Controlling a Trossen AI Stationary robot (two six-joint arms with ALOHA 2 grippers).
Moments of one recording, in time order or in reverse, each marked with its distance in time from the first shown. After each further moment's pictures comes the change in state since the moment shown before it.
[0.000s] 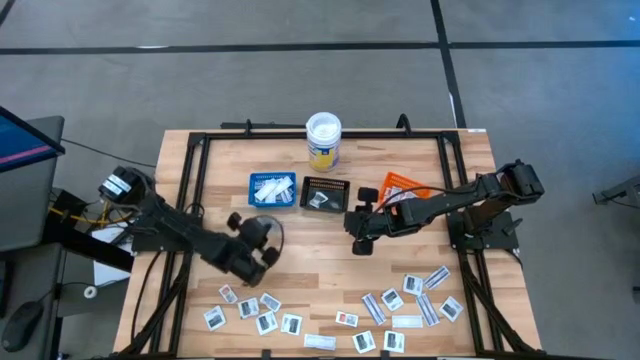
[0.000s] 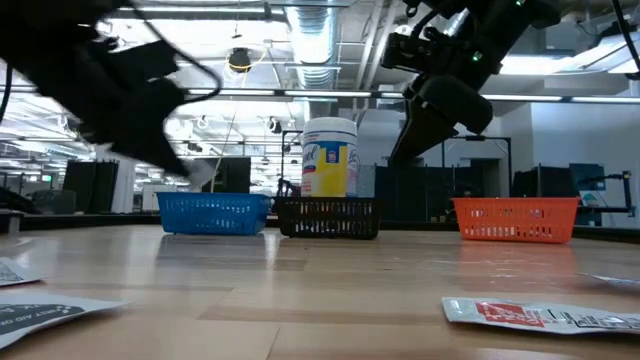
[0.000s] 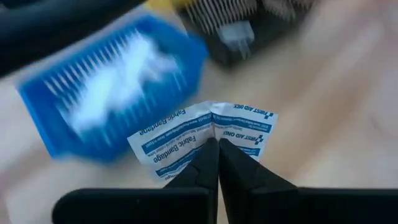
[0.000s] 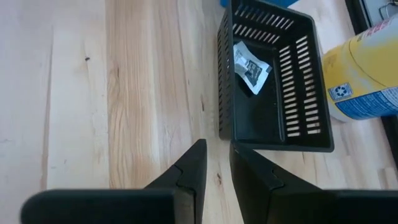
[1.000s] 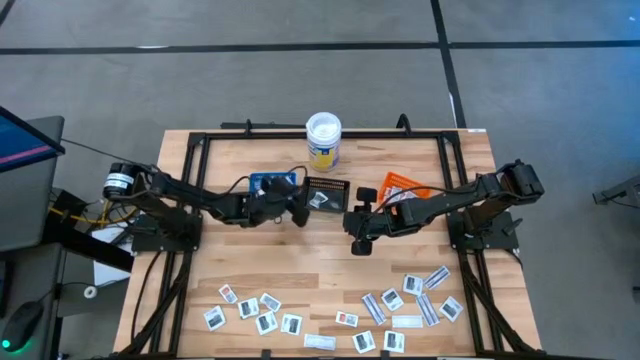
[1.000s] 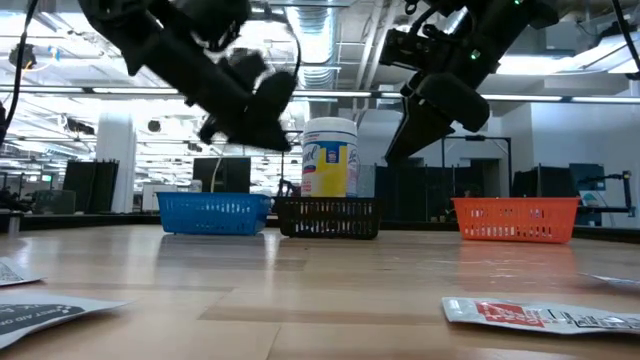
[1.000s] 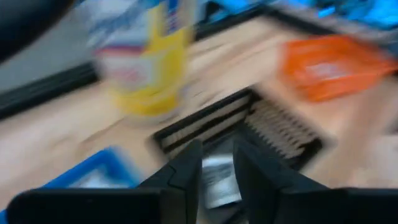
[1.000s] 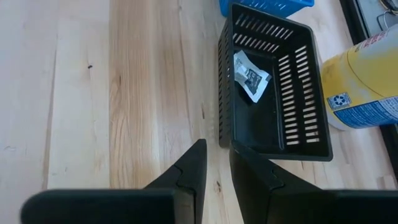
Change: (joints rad) left arm 0.486 -0.003 0.001 0.762 0.307 0.688; right arm 0.001 0.000 0.000 0.026 0.000 -0.023
